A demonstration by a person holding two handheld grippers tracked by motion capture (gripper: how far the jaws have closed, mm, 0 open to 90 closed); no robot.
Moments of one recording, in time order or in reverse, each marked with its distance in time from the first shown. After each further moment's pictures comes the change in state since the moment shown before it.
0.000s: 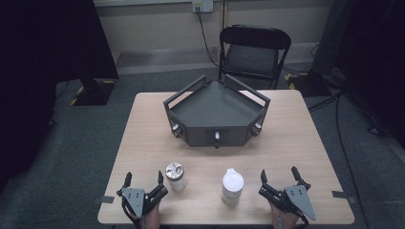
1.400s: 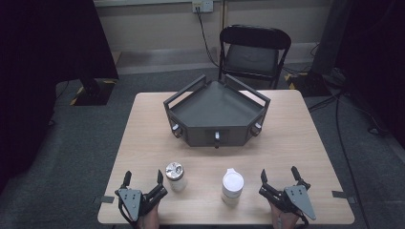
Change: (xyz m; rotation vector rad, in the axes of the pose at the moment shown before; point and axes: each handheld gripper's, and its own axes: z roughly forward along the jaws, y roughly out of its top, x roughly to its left) left arm 0.004 0.016 -0.008 -0.038 -0.040 -0.049; right arm 0.001 0.000 0.000 0.001 -0.005 0.000
